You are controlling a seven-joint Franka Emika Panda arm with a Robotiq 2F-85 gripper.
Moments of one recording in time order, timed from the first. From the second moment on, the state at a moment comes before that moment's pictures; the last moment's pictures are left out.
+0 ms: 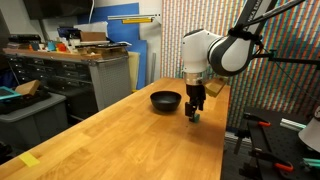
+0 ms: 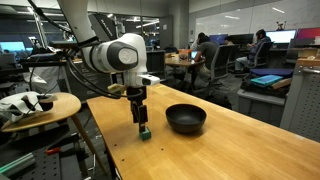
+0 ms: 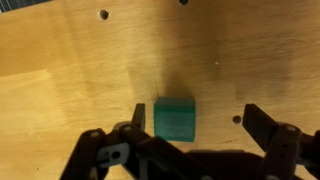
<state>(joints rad) 0.11 0.27 -0.03 -2.53 -0.28 2.68 0.53</state>
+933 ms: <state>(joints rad) 0.18 0.35 -0.16 -2.51 -0.30 2.80 0.53</state>
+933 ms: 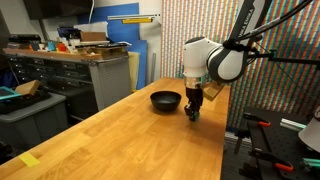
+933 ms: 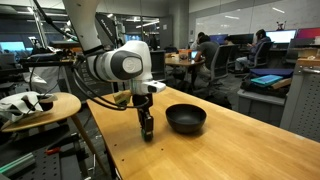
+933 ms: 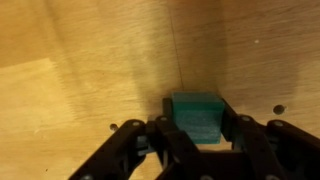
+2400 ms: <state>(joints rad) 0.11 0.18 -0.18 -2.32 -0.30 2.52 0.39</state>
